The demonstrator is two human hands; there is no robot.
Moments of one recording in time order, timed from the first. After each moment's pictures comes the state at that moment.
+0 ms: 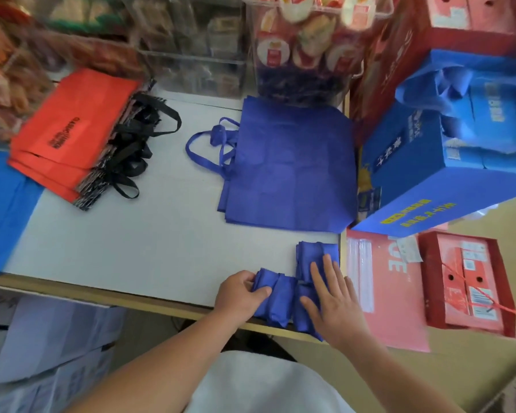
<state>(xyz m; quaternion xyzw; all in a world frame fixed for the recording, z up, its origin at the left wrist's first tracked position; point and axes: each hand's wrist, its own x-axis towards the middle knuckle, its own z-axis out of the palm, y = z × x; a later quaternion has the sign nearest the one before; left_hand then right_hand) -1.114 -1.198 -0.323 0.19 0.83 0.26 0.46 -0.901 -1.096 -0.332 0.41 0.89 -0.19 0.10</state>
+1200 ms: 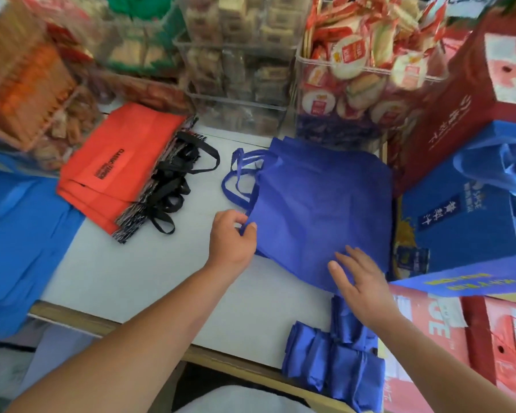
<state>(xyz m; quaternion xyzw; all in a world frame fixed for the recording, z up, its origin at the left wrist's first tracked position) -1.279 -1.109 -0.252 0.21 0.83 0.45 0.26 -1.015 -0.991 -0.274 0.47 0.82 -0.32 -0.02</state>
